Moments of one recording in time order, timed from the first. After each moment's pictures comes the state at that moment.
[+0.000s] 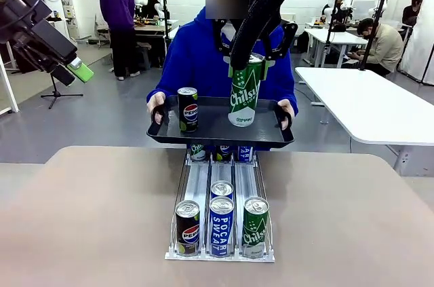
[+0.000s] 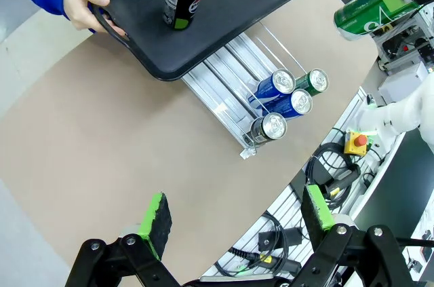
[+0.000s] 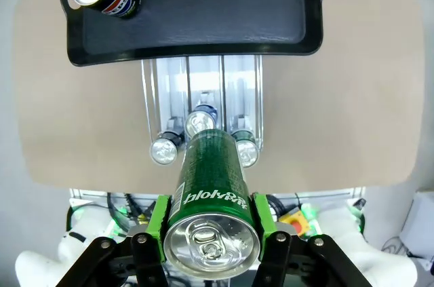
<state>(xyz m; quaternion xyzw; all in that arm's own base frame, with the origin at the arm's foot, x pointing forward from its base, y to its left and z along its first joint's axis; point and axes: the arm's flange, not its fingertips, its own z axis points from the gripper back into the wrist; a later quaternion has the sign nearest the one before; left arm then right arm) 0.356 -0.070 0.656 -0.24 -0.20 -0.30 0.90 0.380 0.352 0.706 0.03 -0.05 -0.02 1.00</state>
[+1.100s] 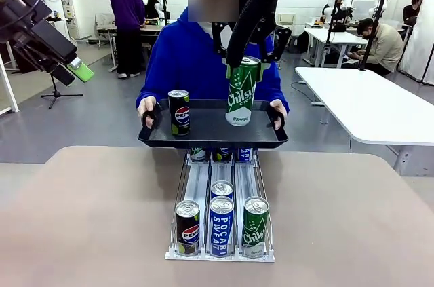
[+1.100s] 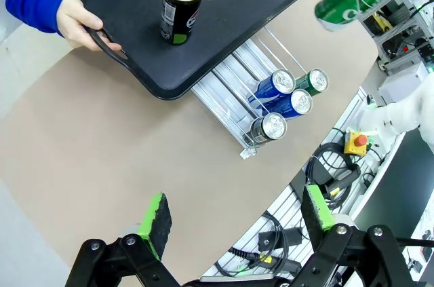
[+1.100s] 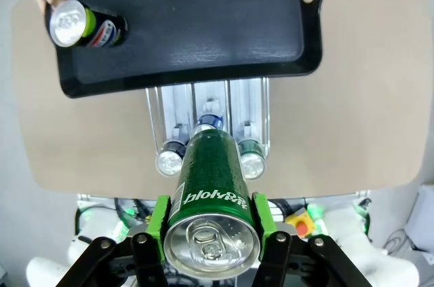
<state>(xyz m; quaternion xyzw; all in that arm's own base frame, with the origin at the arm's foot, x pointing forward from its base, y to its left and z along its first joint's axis) 0.356 -0.070 0.656 -0.24 -0.20 -0.30 0.90 0.429 0.354 0.692 0.04 -0.03 -0.03 1.00</state>
